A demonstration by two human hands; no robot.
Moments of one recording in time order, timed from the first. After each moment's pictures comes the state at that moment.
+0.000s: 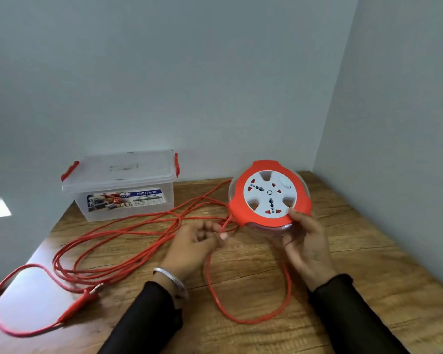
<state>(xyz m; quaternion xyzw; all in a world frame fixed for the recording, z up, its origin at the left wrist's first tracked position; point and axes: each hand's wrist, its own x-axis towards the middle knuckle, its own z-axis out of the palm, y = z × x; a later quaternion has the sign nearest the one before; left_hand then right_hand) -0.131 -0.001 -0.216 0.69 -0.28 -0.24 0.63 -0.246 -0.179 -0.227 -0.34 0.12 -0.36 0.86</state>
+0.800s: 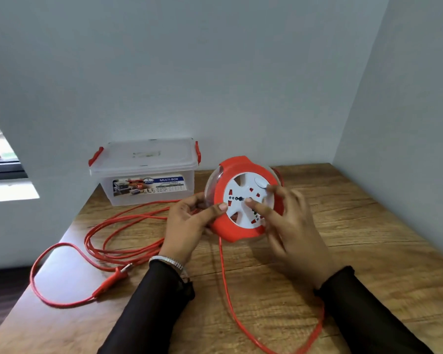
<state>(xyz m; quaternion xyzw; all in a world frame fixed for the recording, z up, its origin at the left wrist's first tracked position) -0.110 0.031 -0.211 0.61 -0.24 -0.15 0.75 -0.236 -0.141 -0.227 -0.93 0.01 -0.36 0.06</state>
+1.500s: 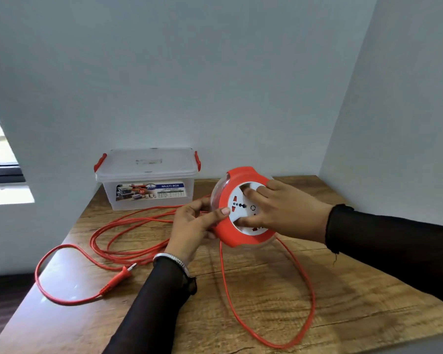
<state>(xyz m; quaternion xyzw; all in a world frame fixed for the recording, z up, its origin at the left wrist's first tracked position) -0.112 0.038 -0.208 0.59 -0.25 -0.19 0.74 -0.231 -0.129 -0.134 -0.88 -0.17 -0.08 -0.43</state>
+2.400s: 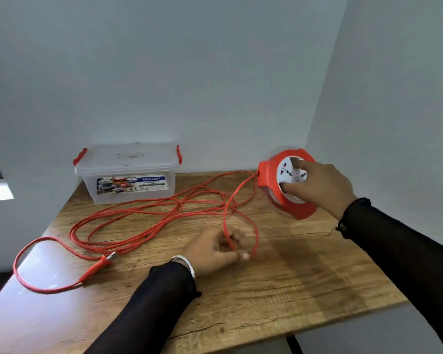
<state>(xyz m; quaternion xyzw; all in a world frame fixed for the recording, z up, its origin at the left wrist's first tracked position) -0.164 0.015 -0.244 0.67 -0.49 -0.25 0.50 -0.284 -0.203 -0.132 -0.91 0.33 -0.24 0.06</state>
